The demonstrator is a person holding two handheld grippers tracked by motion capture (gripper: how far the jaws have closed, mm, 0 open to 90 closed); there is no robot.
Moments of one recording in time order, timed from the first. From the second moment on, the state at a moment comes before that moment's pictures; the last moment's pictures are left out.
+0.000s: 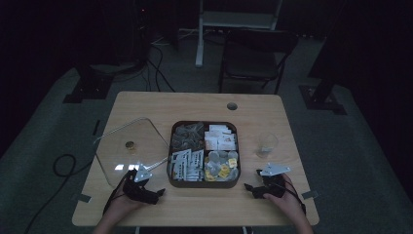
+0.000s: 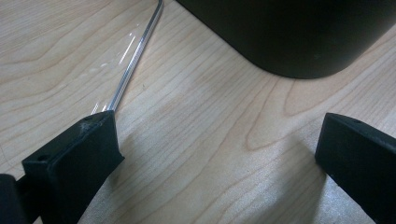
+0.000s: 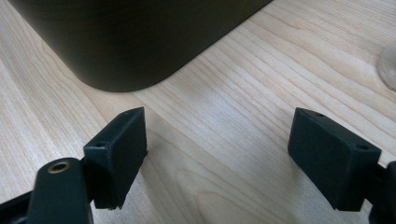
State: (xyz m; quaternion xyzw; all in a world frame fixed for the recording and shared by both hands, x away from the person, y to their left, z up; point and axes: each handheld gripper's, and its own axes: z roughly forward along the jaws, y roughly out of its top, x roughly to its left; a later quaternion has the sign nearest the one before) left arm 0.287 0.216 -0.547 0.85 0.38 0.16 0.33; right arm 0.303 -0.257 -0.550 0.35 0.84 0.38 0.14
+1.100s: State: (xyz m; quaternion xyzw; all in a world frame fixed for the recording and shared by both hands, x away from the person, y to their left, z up) left arm 0.285 0.217 -0.529 0.86 0.38 0.13 0.33; right arm 0.302 -0.252 -0.550 0.35 0.85 0.37 0.15
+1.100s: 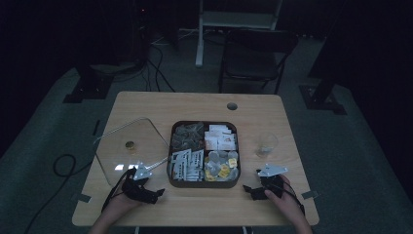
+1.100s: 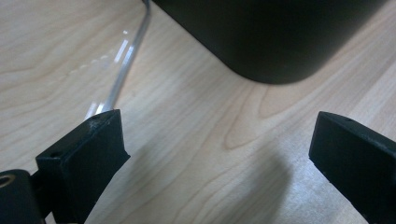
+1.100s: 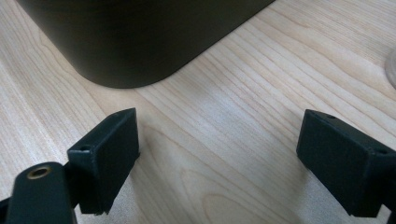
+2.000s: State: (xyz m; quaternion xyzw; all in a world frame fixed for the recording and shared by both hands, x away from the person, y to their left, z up) left arm 0.313 0.251 -0.501 0.81 0.42 0.19 0.35; right arm 0.302 -0.252 -0.550 0.35 0.85 0.37 0.15
